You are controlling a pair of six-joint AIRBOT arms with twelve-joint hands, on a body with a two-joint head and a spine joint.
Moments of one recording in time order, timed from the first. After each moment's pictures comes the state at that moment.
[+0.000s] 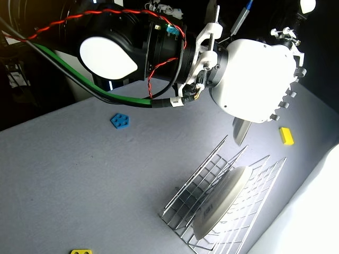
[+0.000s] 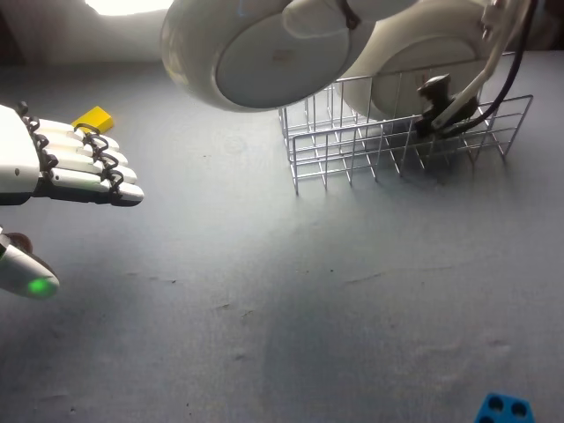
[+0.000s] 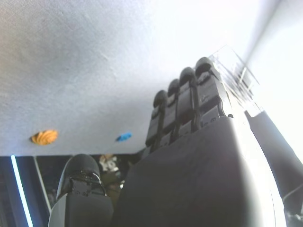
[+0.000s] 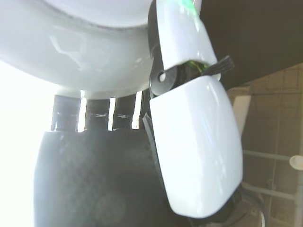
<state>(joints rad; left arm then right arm) 0.50 -0.88 1.51 1.53 -0.88 -0.27 -0.05 -1.14 1.14 0.18 0.22 -0.18</state>
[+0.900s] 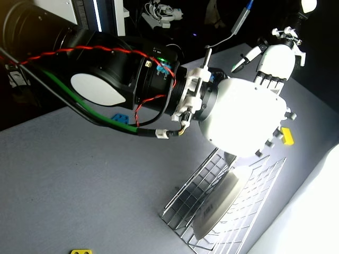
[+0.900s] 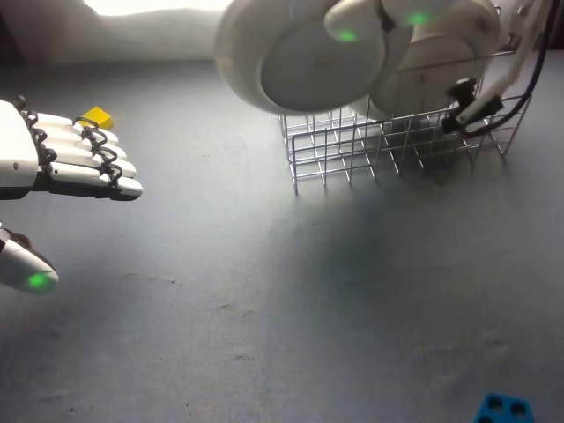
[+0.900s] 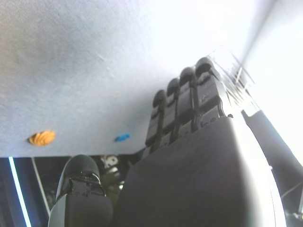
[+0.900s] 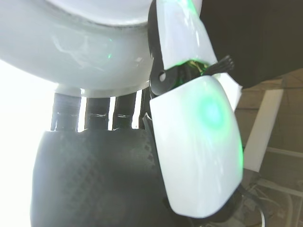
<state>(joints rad) 0.49 -0.88 1.52 1.53 -0.88 -0.27 -0.09 -1.16 1.25 0.16 0.16 -0.14</state>
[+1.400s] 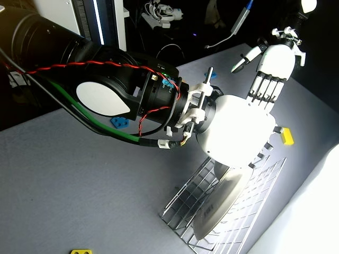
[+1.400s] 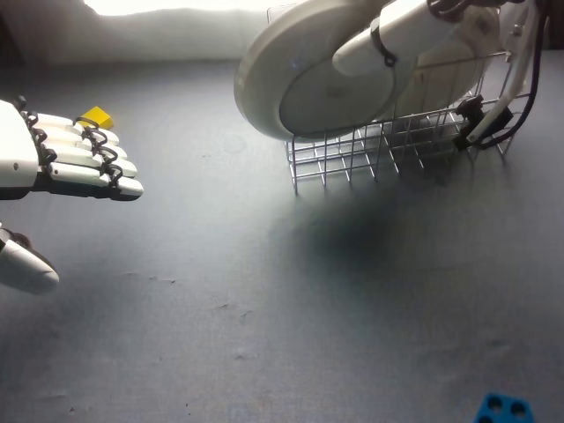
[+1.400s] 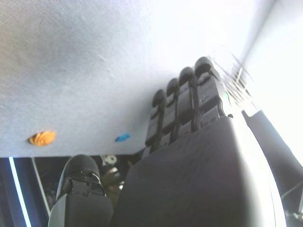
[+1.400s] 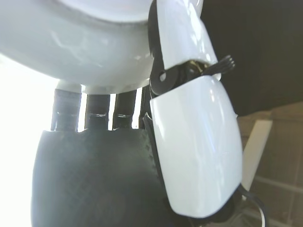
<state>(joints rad) 0.49 -0.88 1.52 1.53 -0.88 -0.27 -0.11 -1.19 1.29 0.01 0.12 -0.17</state>
